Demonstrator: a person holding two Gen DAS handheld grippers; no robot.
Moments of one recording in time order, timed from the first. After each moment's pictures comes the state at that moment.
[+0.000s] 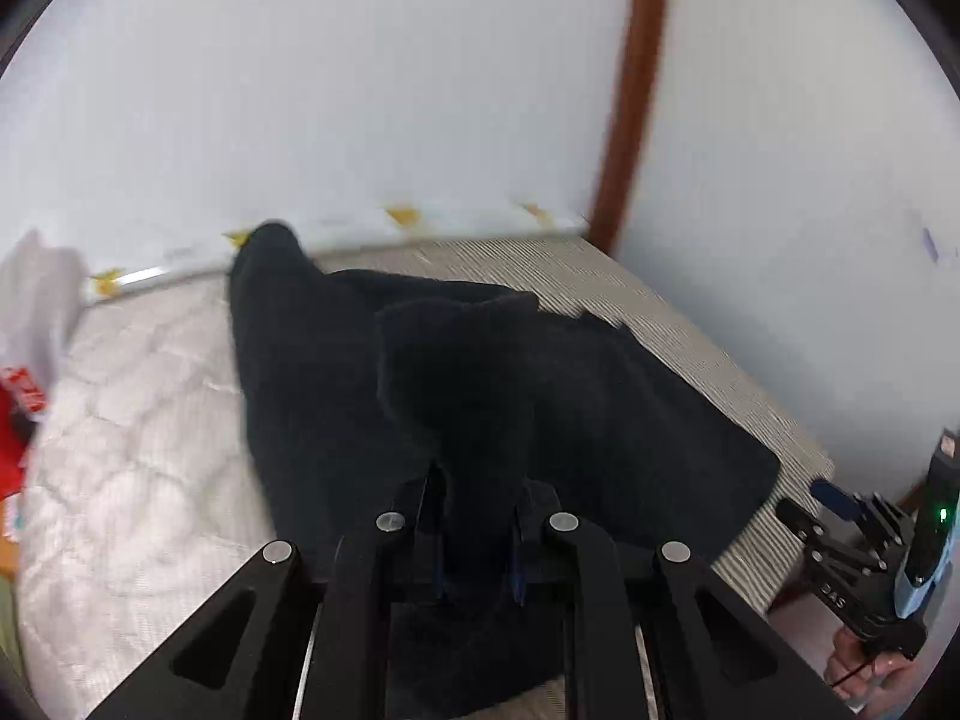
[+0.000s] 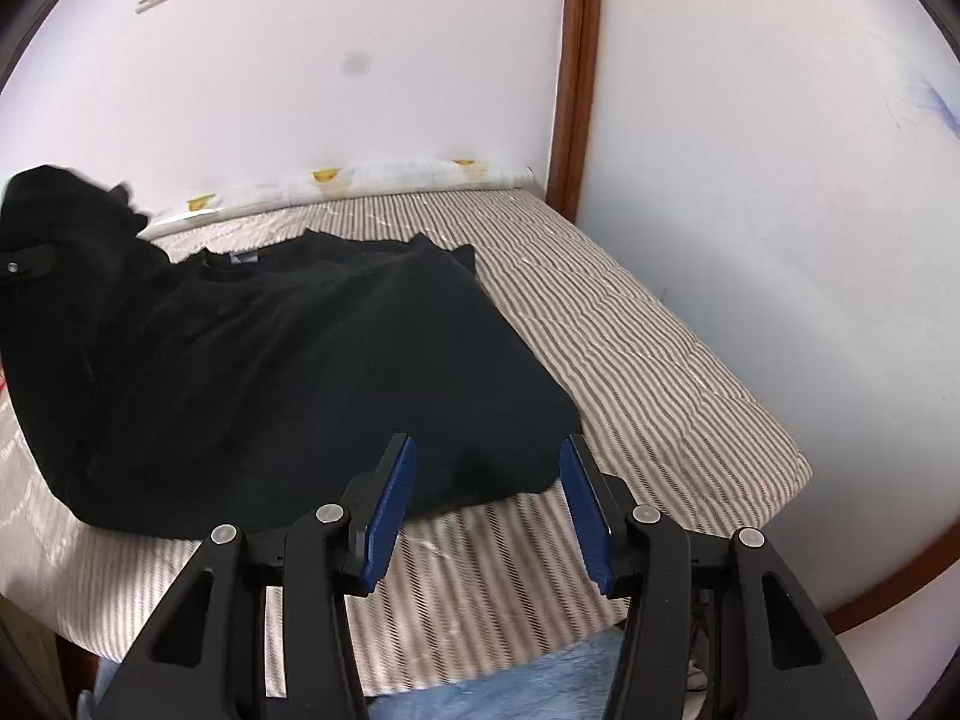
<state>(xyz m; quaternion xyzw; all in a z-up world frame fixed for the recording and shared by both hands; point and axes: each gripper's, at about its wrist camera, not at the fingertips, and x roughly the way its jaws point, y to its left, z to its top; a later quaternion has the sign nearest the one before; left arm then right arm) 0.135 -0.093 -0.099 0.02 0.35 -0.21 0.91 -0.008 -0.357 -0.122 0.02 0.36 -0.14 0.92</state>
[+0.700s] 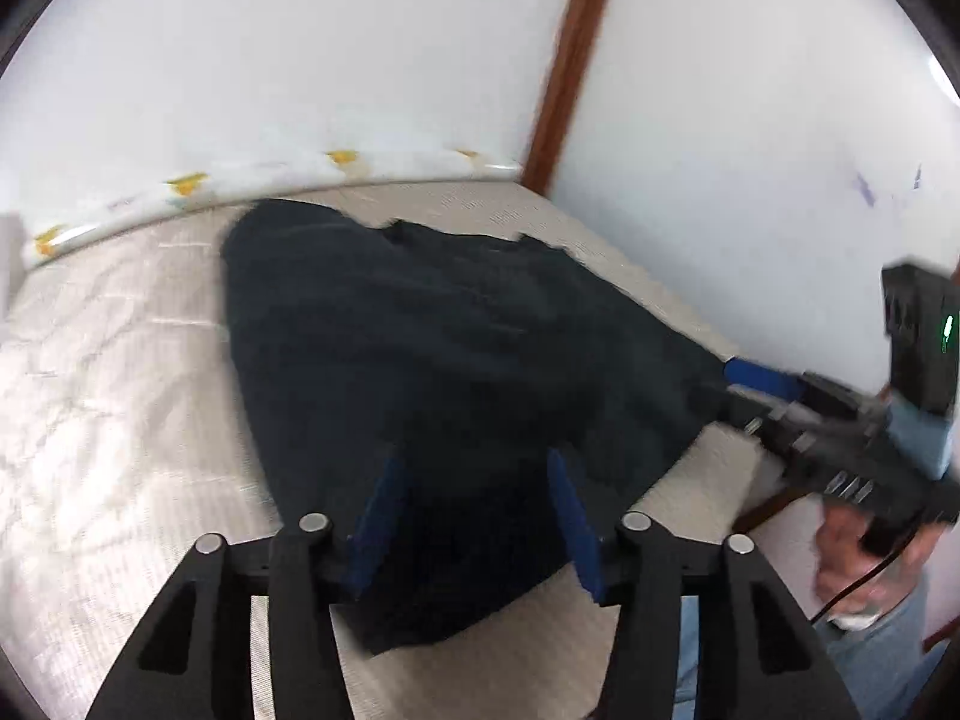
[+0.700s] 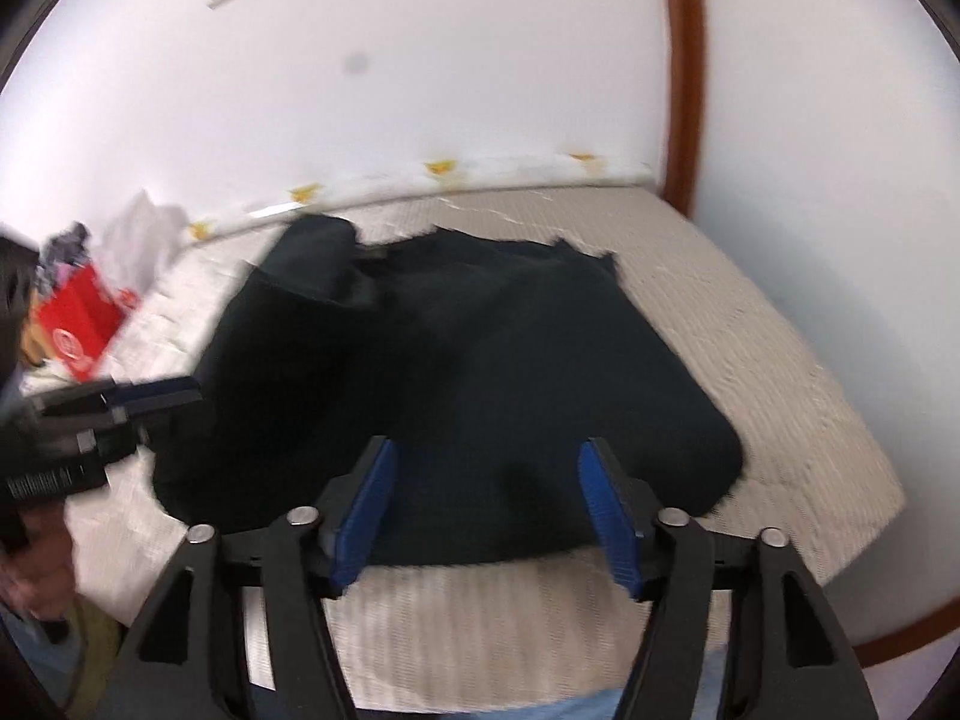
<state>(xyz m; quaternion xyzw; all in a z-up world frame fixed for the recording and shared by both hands) 0.095 -0.046 -0.126 0.02 0.38 -0.28 0.88 0.020 -0.294 -0.094 0.06 0.37 0.01 0.93</state>
